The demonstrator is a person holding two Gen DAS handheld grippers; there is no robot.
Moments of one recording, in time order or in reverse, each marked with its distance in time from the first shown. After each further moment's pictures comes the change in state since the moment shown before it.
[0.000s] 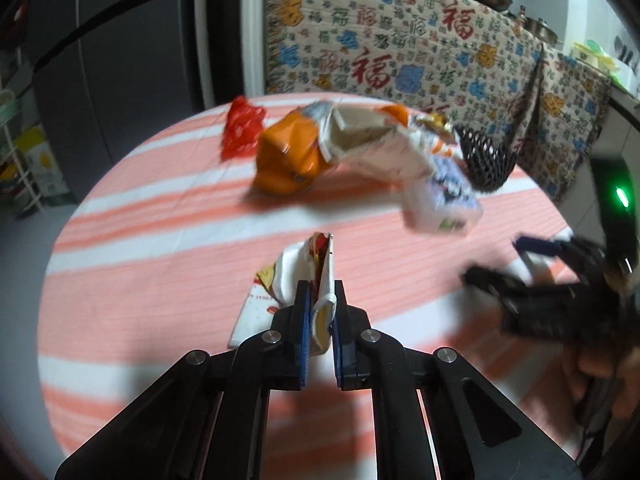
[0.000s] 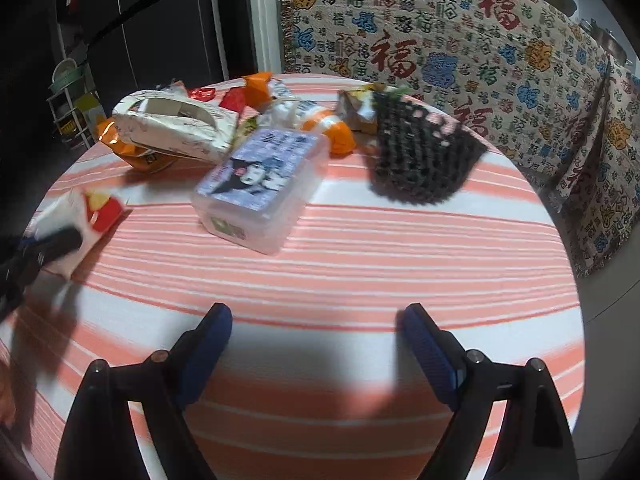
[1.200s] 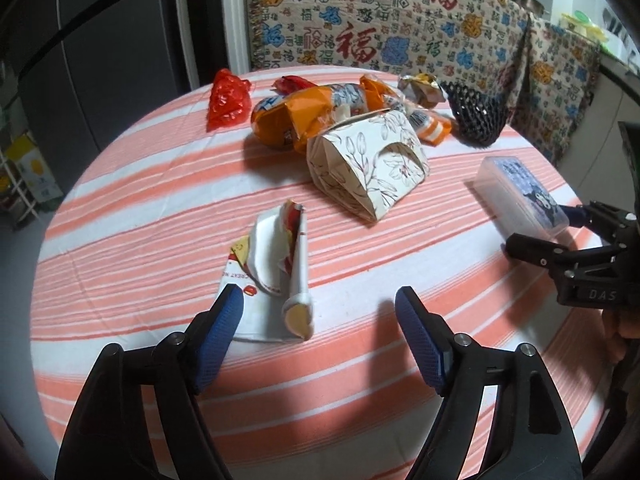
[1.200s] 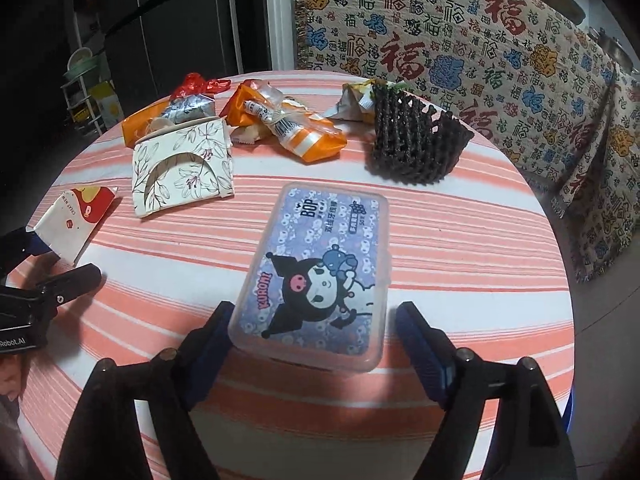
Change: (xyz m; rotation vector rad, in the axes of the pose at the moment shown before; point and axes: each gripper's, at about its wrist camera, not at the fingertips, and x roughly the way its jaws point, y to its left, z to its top) left arm 0.007 -0.007 -0.014 0.064 0.057 -0.012; right arm -0.022 -0.013 -0.020 -0.044 0.004 0.019
